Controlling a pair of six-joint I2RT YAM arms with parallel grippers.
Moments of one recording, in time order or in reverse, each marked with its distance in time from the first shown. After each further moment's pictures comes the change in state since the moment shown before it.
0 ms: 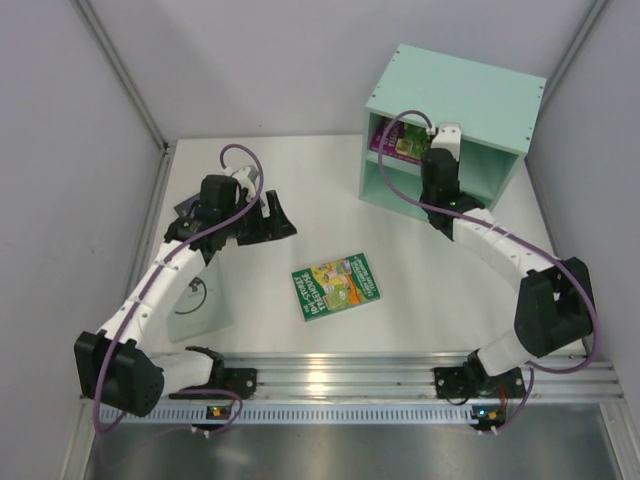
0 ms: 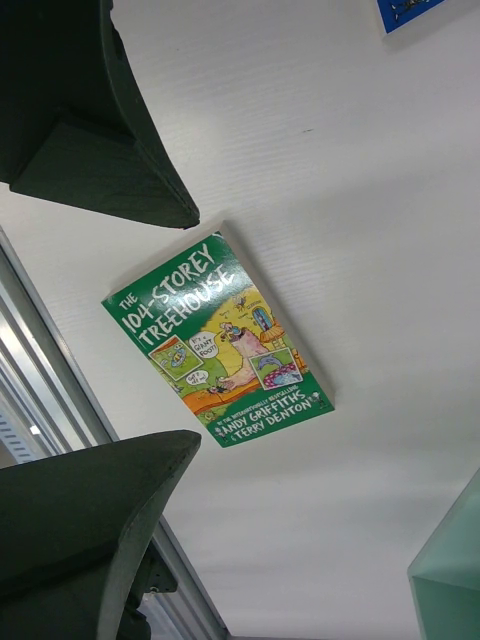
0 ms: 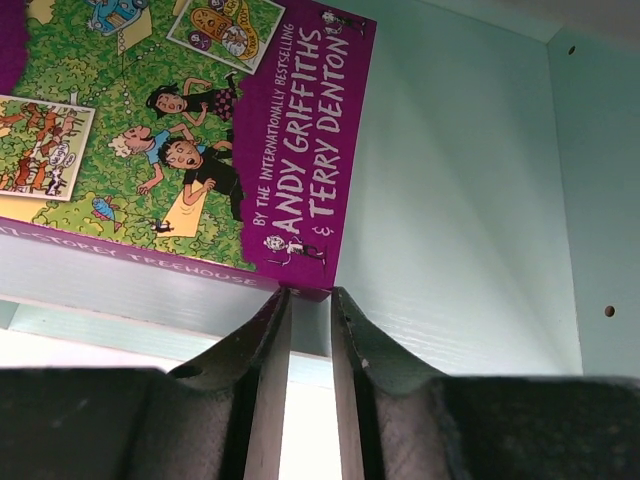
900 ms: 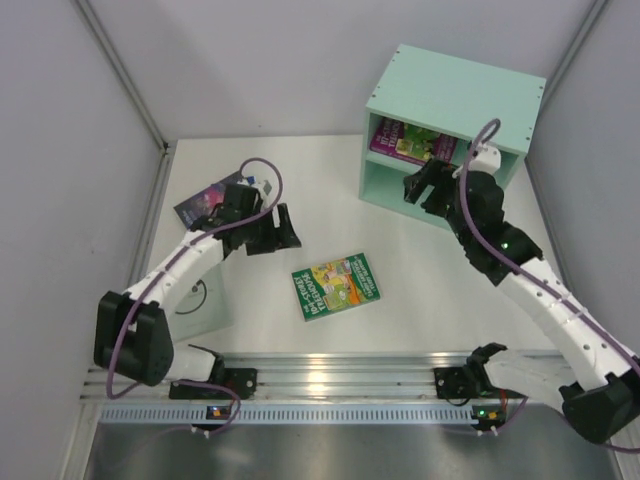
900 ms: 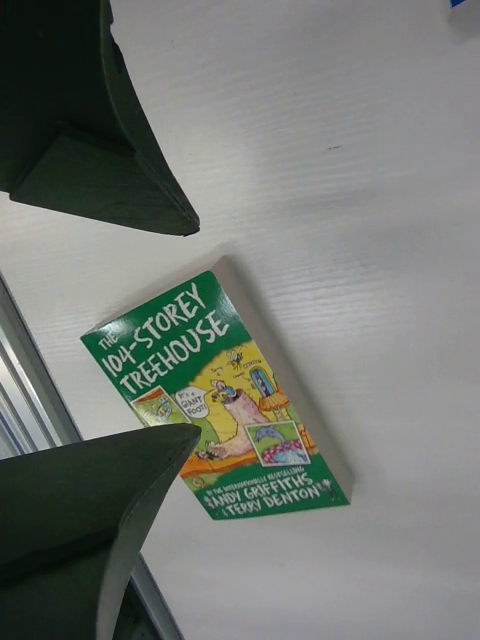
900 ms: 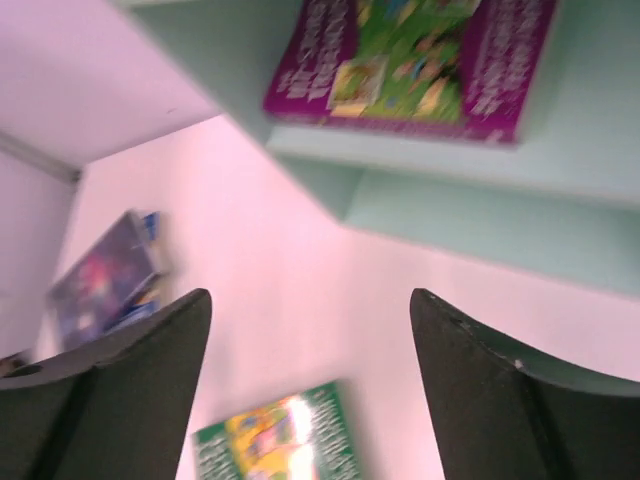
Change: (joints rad) left arm -0.024 0.134 -0.077 0.075 -0.051 -0.007; right arm 0.104 -0.438 -0.015 -0.327 -0.310 0.488
